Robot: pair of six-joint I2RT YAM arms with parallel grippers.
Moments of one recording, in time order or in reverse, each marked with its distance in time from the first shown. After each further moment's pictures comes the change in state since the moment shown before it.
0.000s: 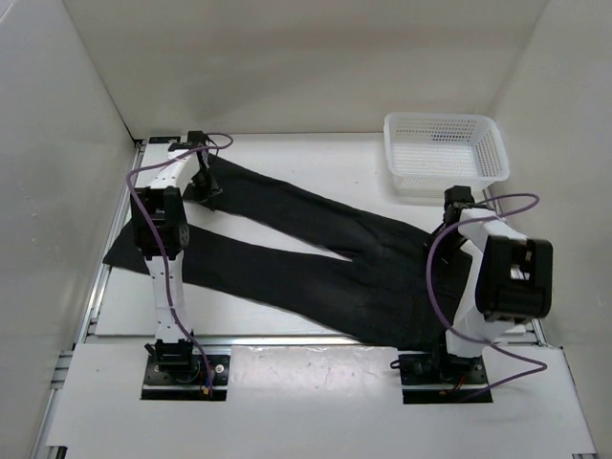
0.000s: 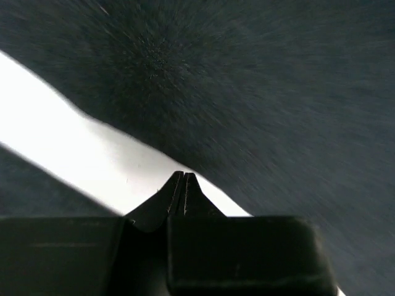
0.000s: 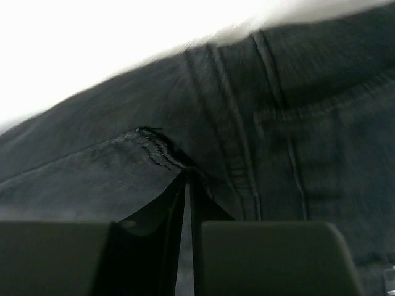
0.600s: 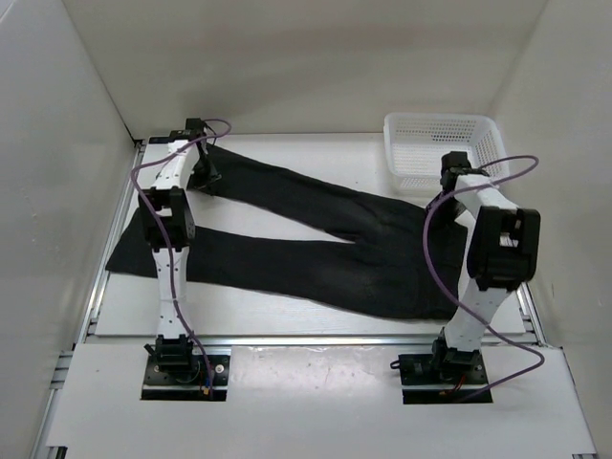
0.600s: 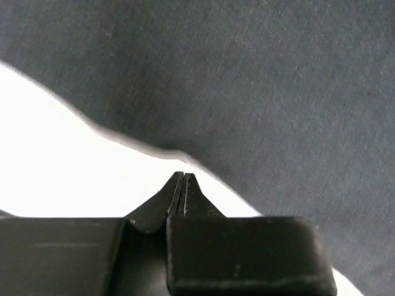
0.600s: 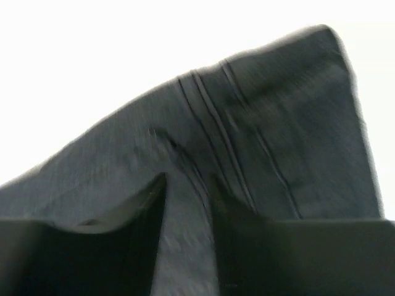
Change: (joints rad) left arm 0.011 0.282 0.457 -0.163 0.011 0.032; right arm 0.021 0.345 0.427 -0.048 0.137 0.039
